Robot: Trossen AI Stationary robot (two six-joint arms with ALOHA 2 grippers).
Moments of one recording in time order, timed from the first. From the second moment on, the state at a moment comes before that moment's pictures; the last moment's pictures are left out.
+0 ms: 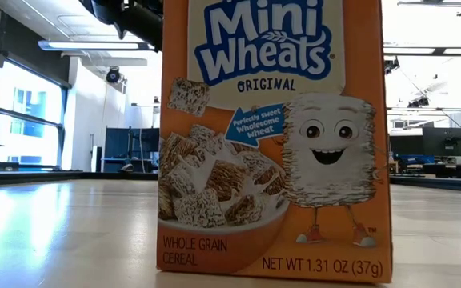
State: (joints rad) left arm 0.37 1.42 0.99 0.07 -0.09 -0.57; right arm -0.36 1.43 1.25 -0.54 -0.04 0.06
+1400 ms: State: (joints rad) left arm 0.12 0.84 0.80 -0.17 -0.15 -0.41; right arm 0.61 1.68 1.54 -0.77 0.16 0.92
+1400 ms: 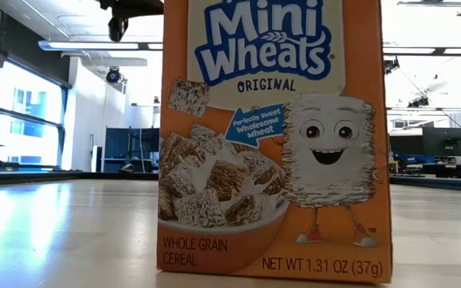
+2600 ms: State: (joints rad) left arm 0.12 0.64 0.79 -0.44 -0.17 -0.44; right arm 0.58 2.30 2.22 -1.13 0.06 0.89
